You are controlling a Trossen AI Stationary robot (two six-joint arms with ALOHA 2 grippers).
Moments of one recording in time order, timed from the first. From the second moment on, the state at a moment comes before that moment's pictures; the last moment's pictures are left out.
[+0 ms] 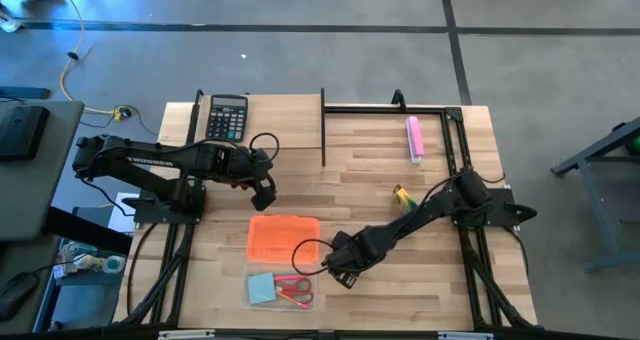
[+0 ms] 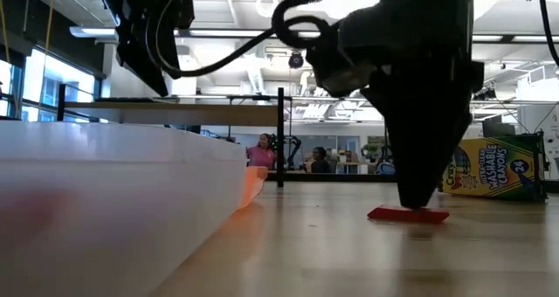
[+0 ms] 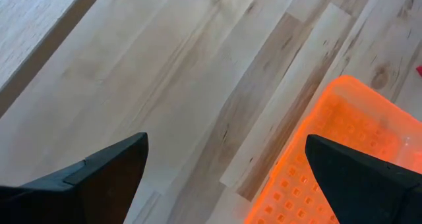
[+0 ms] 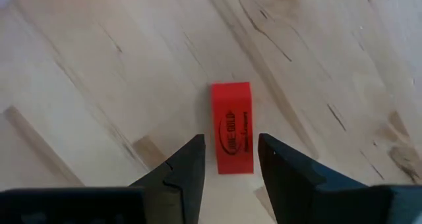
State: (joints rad) left arm 0.11 1.20 0.94 -0.84 -0.22 -0.55; right arm 0.44 2.07 1.48 -0.83 0.02 1.01
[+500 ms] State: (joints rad) left arm 0.11 1.20 0.94 -0.84 -0.22 -0.55; right arm 0.45 2.13 1.48 -0.83 0.02 1.01
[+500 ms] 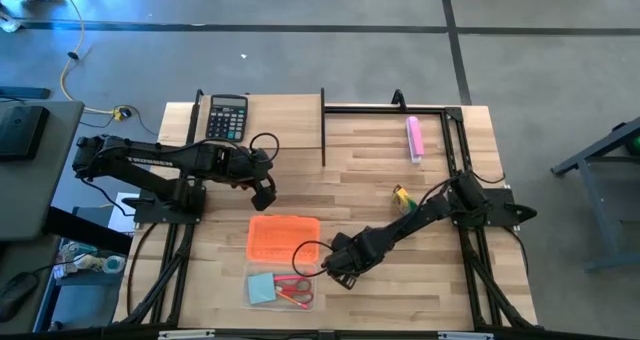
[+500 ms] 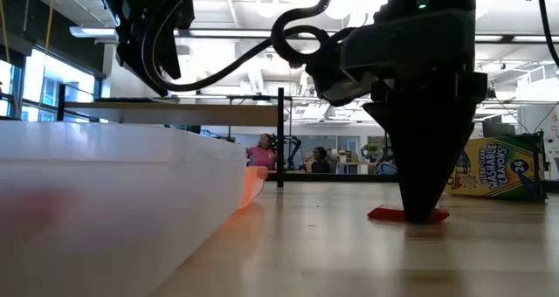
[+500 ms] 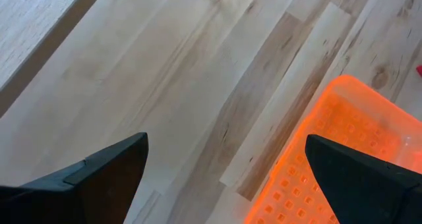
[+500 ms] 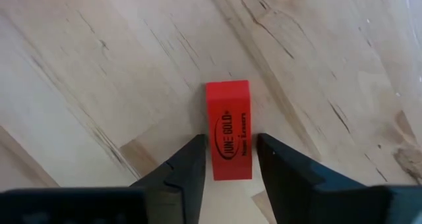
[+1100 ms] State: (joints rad) left arm 0.11 1.20 0.94 -0.88 0.01 -0.42; right arm 0.46 2.15 1.52 -0.87 0.03 1.07
